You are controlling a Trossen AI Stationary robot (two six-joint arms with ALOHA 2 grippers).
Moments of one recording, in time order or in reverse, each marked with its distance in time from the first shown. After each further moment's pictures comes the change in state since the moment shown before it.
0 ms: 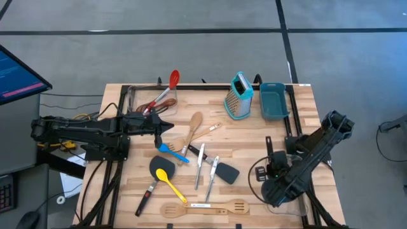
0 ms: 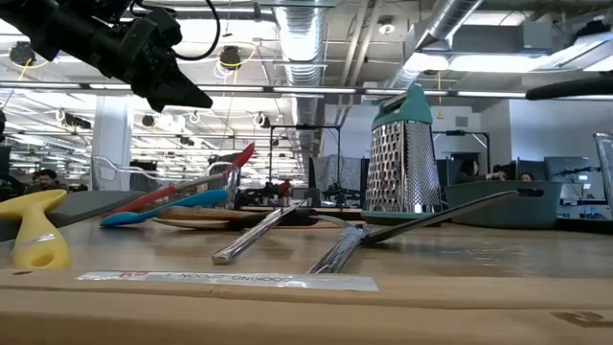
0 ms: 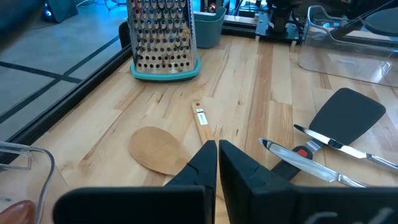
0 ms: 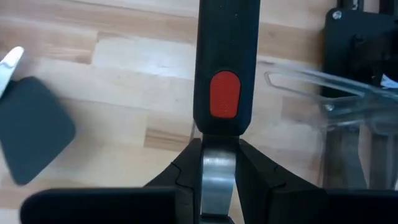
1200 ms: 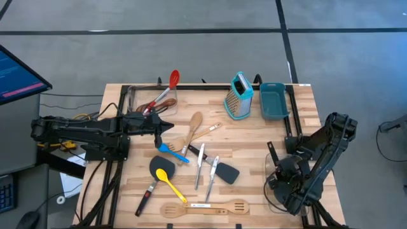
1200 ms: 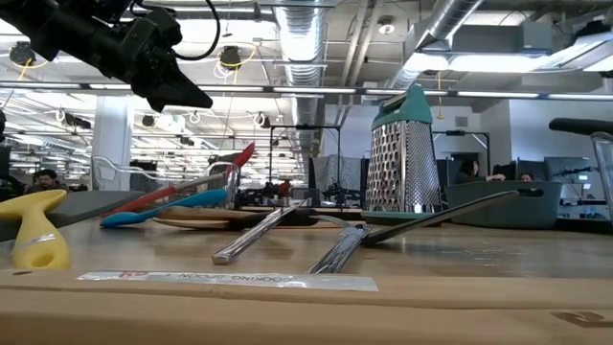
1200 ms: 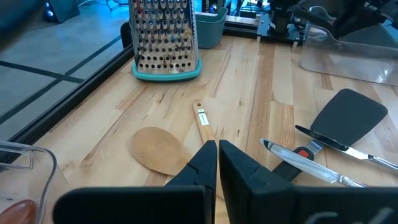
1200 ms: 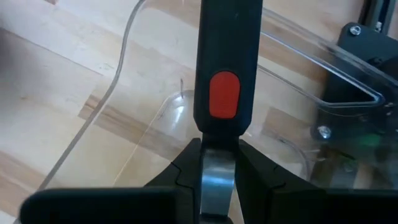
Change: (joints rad) left arm 0.000 0.000 0.000 0.002 -0.005 -0.002; right arm 0.264 -0.004 -0.296 0.189 0.052 -0.008
